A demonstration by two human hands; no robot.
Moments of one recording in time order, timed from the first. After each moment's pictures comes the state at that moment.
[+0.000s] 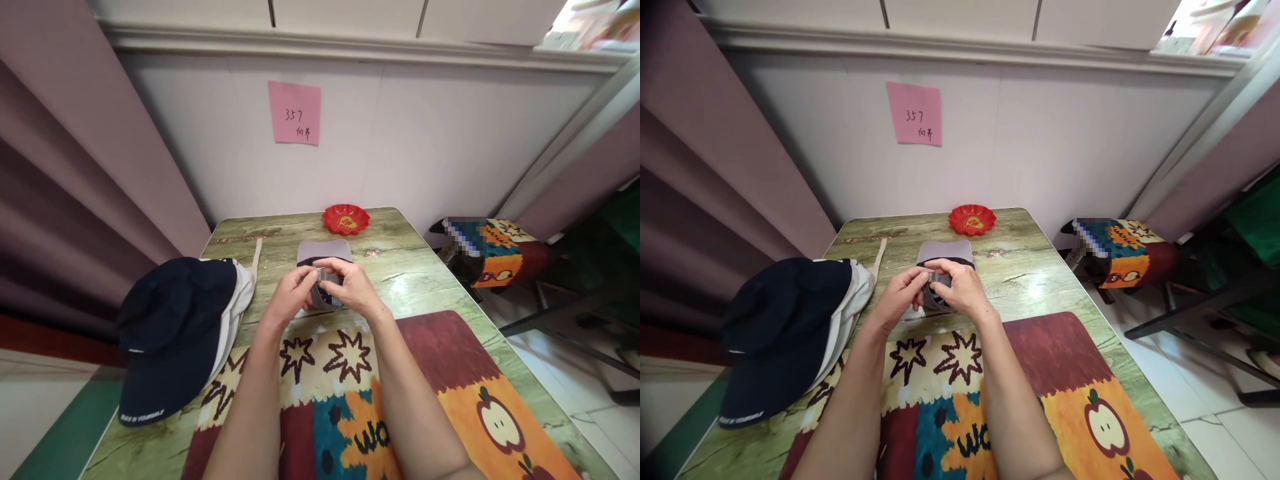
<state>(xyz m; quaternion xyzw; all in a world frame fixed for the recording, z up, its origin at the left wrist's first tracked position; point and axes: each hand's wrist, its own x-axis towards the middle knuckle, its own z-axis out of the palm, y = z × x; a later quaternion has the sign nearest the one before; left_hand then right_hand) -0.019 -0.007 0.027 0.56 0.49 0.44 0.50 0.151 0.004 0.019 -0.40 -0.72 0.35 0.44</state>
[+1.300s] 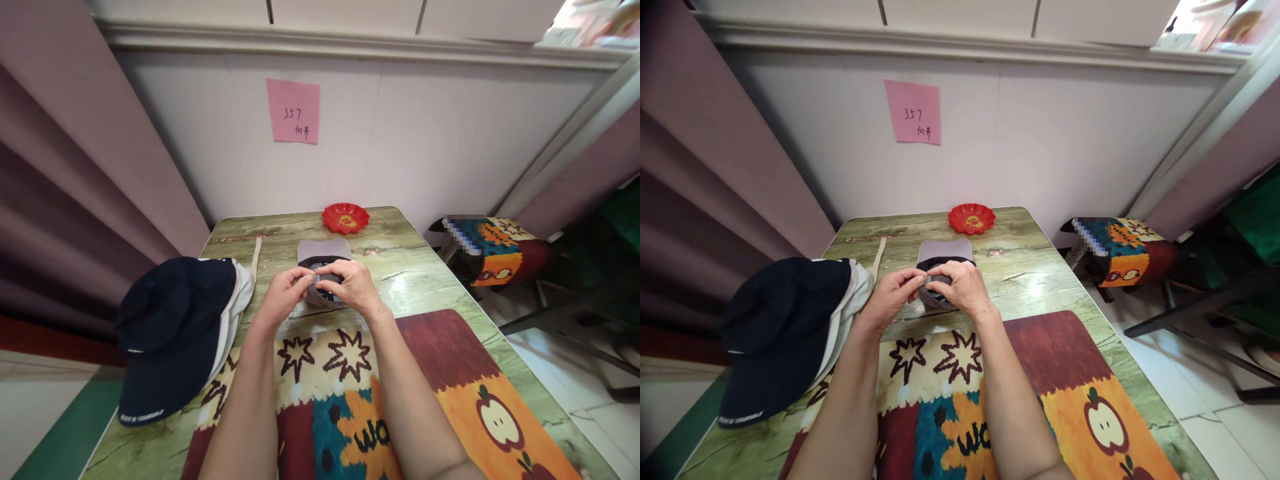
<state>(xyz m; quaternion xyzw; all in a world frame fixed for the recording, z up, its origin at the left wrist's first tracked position) -0.030 -0.003 0.021 0.61 0.48 0.41 0.48 0.155 0.010 0.009 -0.42 -0.78 0.19 0.43</state>
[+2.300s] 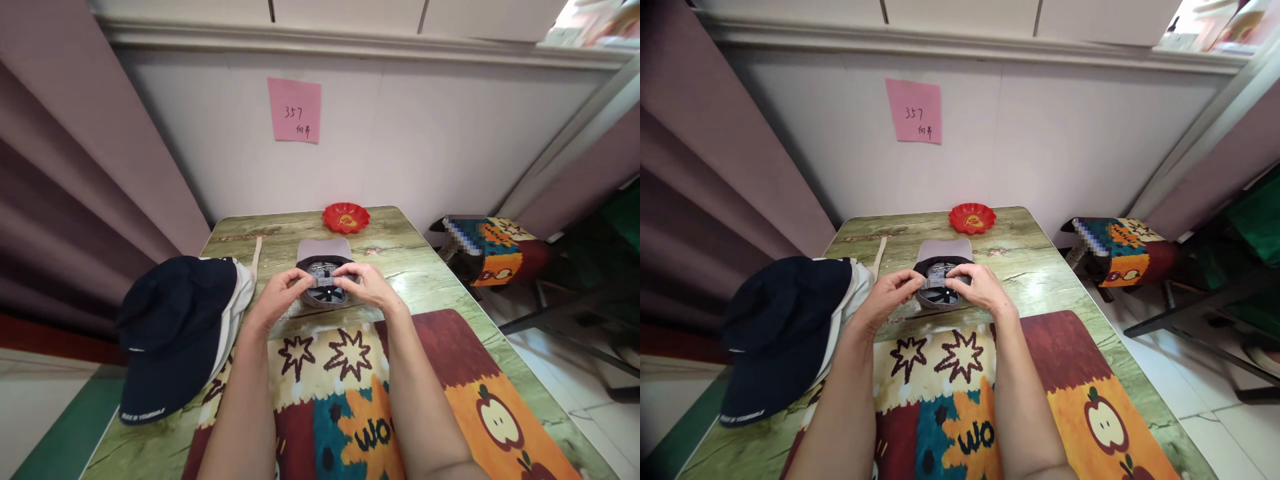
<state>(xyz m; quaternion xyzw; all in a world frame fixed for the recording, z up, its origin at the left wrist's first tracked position) -0.044 -0.006 0.026 0.63 0.49 0.37 0.48 0.190 0.012 0.010 -0.47 -0.74 0.36 0.33</state>
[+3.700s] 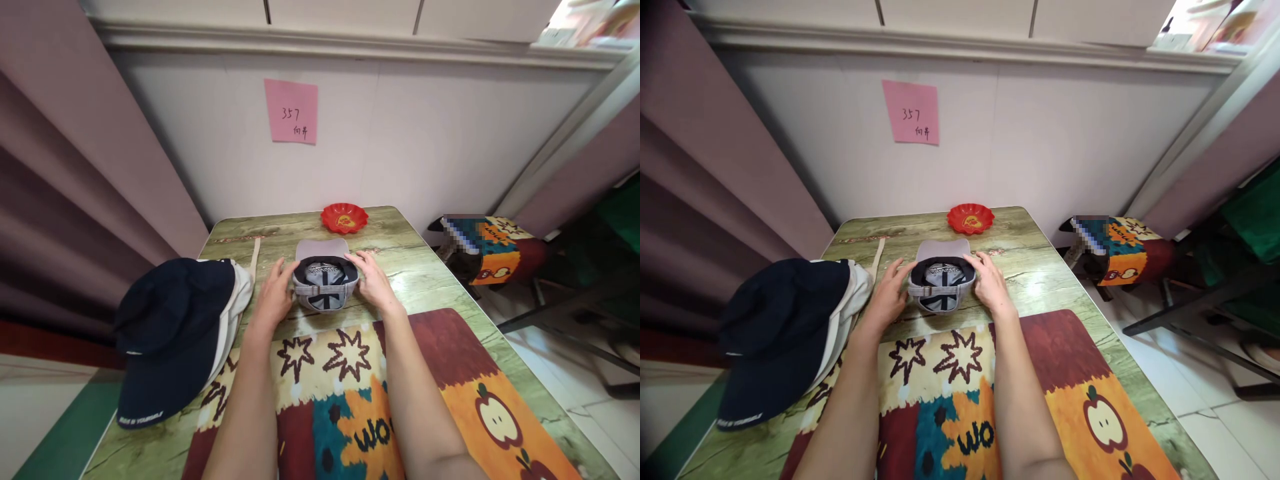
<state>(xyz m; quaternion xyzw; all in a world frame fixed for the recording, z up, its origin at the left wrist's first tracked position) -0.066 0.015 -0.031 0.74 0.59 0.30 0.13 0.209 0.028 -0.044 -0.56 -0.73 0.18 0.35</state>
